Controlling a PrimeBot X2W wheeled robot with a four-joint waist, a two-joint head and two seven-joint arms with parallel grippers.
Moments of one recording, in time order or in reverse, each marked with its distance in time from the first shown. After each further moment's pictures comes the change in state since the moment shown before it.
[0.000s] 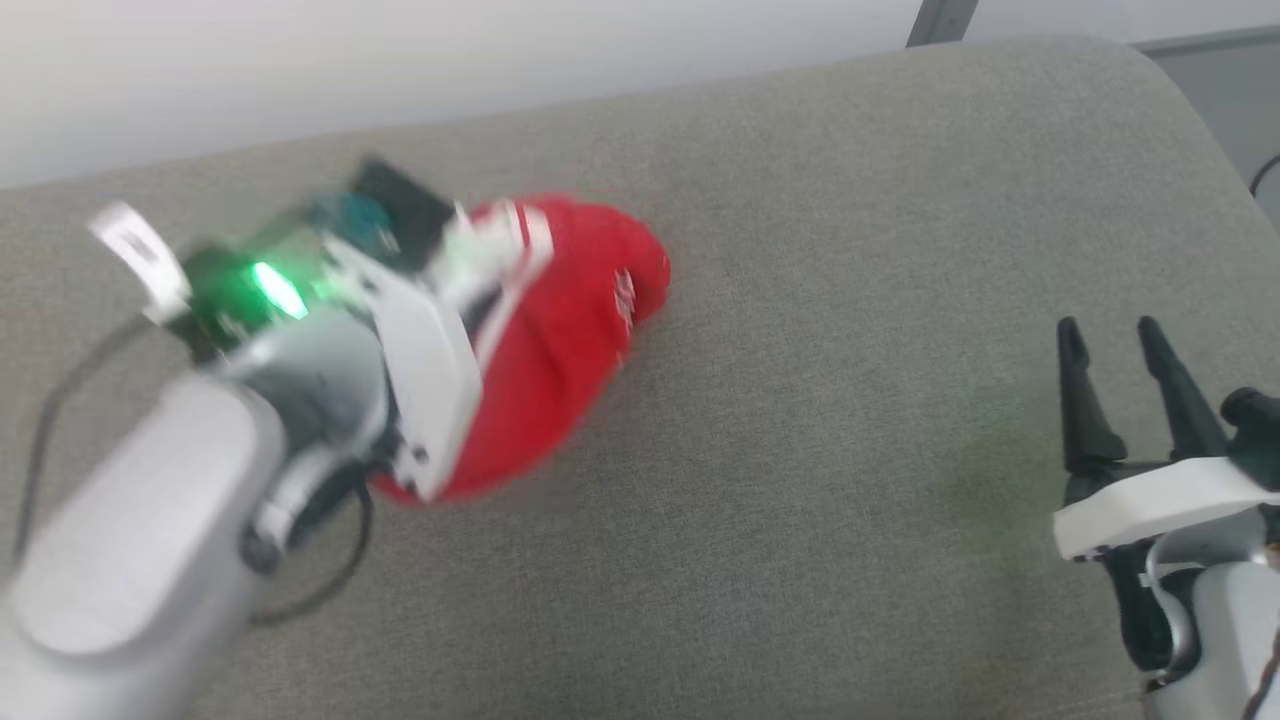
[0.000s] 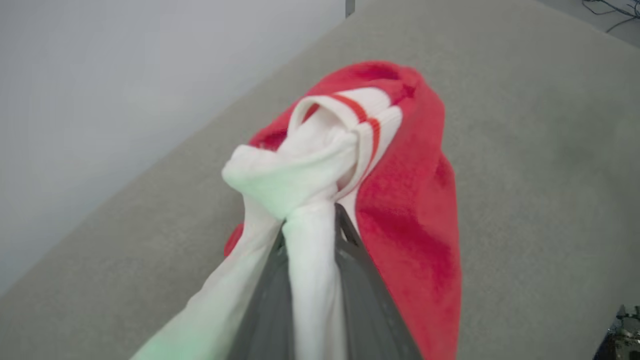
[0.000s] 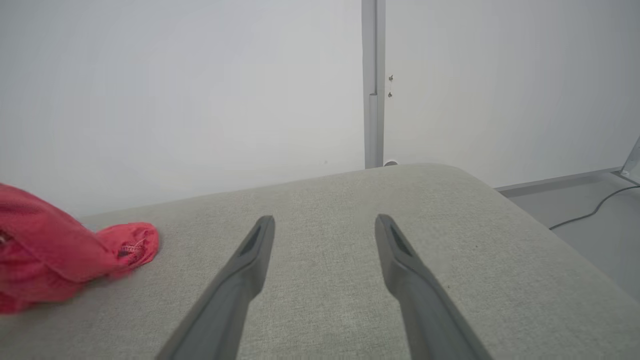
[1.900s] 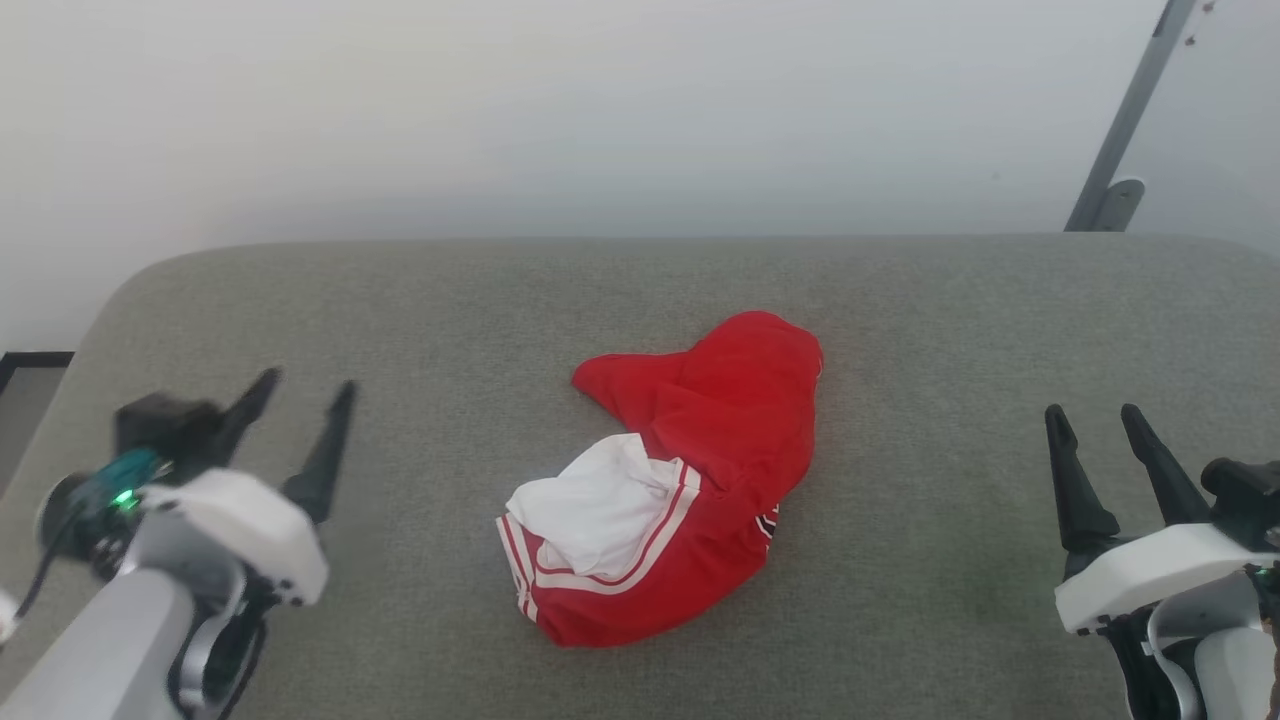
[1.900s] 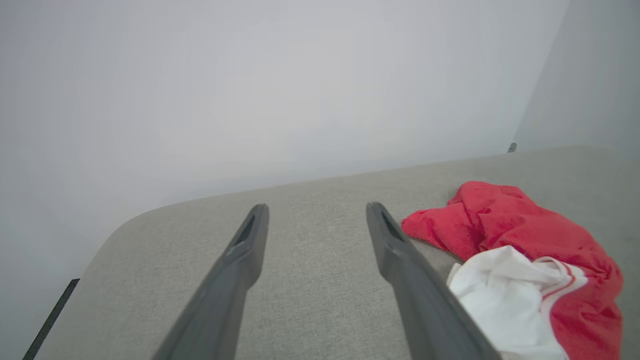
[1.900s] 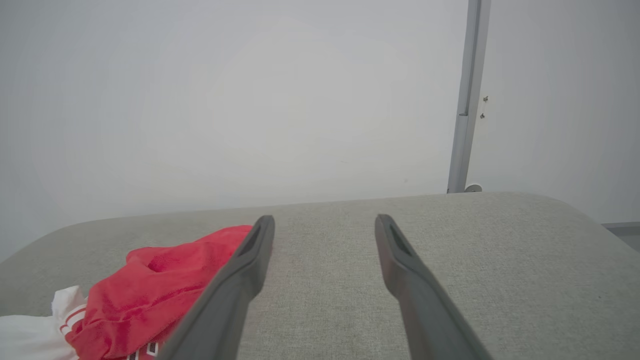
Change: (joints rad) left arm 0.346 0.002 0.134 0.353 -0.040 -0.007 -0.786; right arm 0.093 -0.035 0.036 0.046 0.040 0.000 0.014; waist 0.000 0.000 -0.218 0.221
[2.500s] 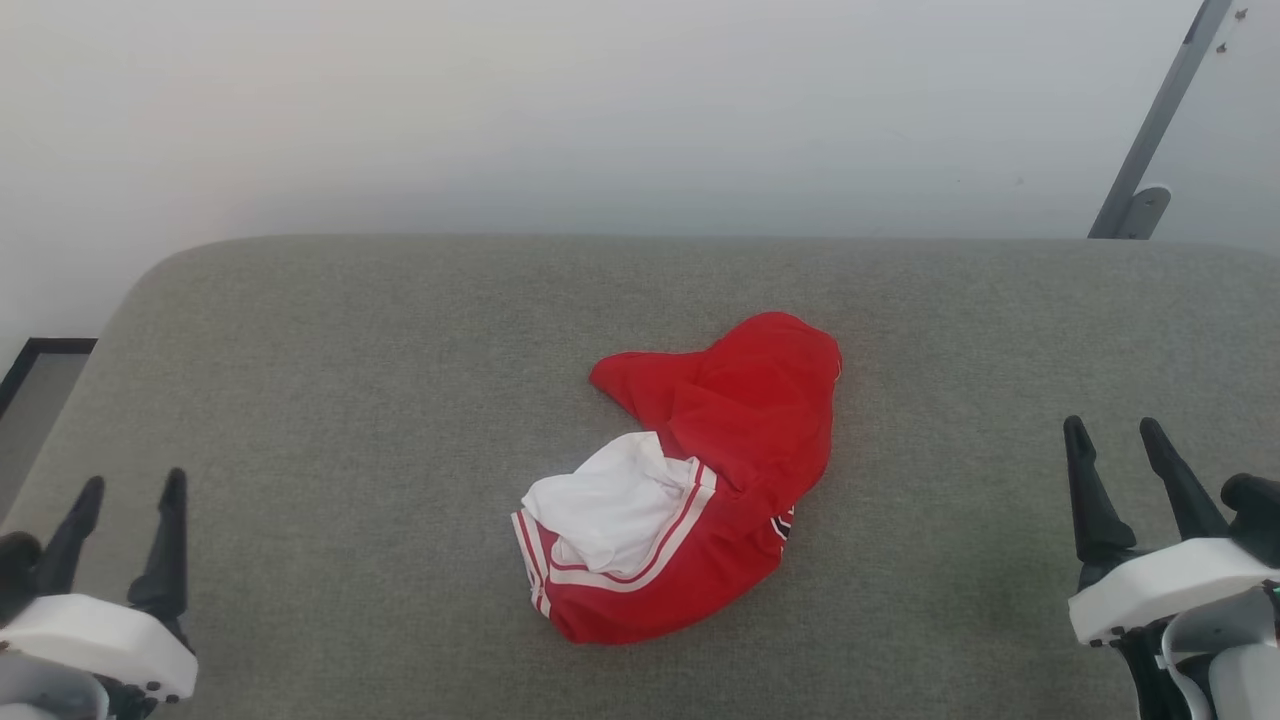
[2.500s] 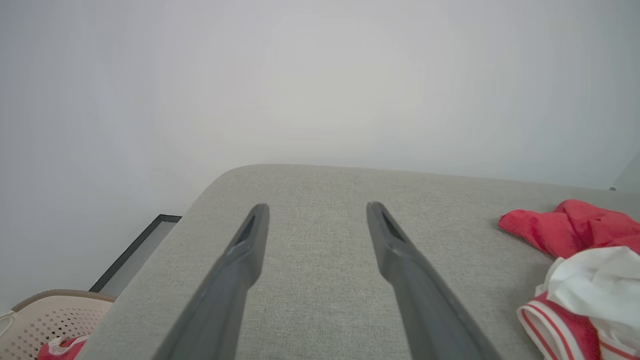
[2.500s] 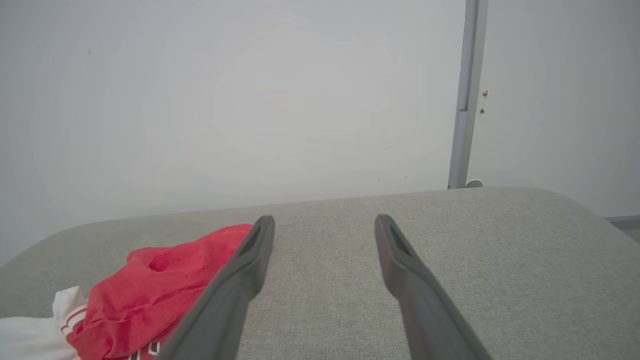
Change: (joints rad) left arm 0.285 0.047 0.256 -0.009 -0.058 0.025 -0.162; right arm 0.031 0.009 -0.038 -0.021 0.001 0.000 0.004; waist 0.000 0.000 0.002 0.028
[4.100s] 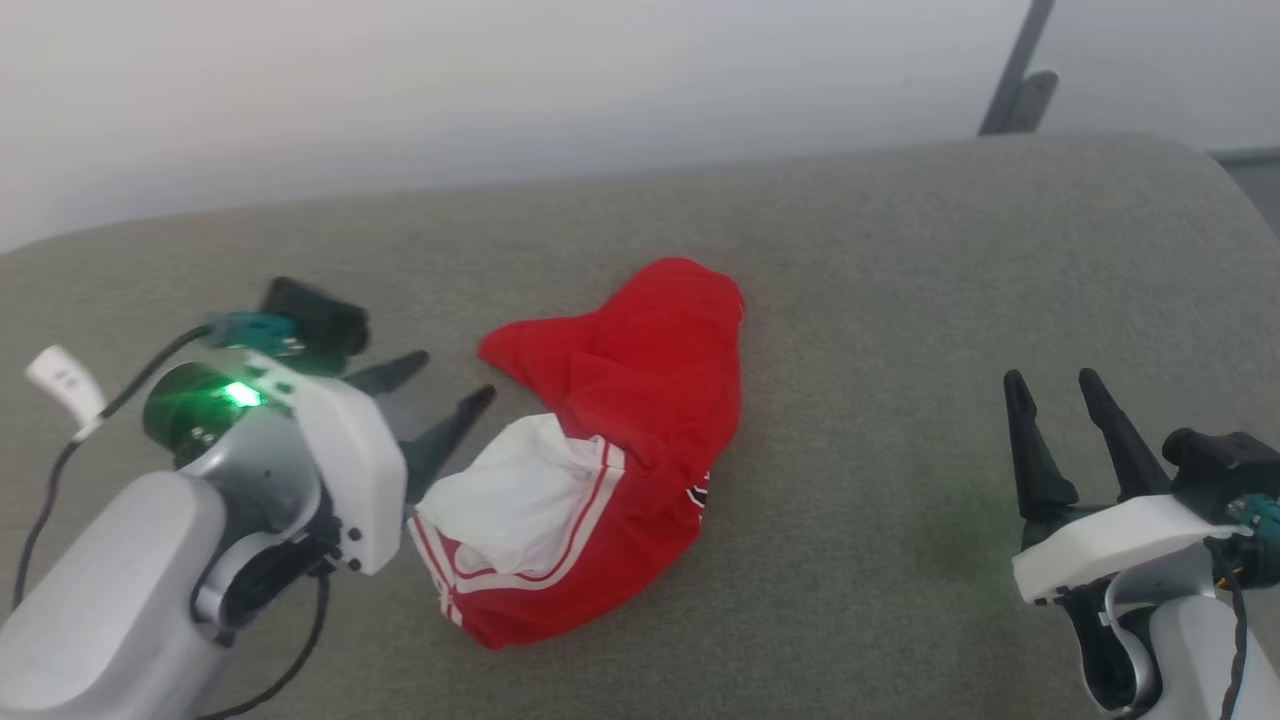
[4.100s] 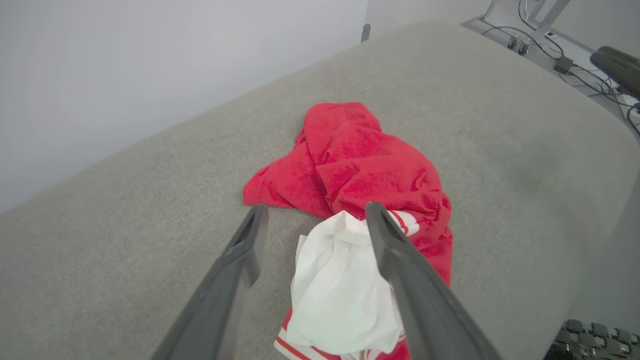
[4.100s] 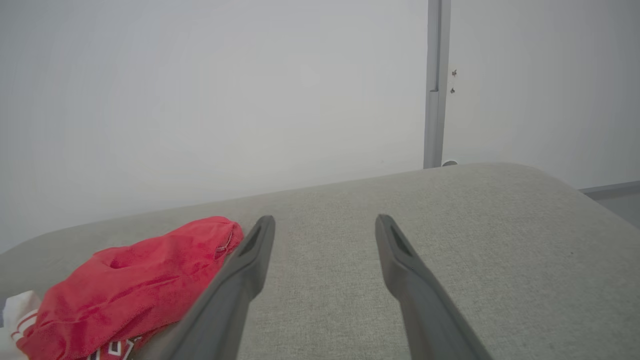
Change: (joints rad) left arm -0.393 -0.034 -0.265 -0.239 -0.035 -0.168 0.679; right arm -0.083 0.037 0.071 0.025 0.000 0.000 -0.026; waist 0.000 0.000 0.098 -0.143
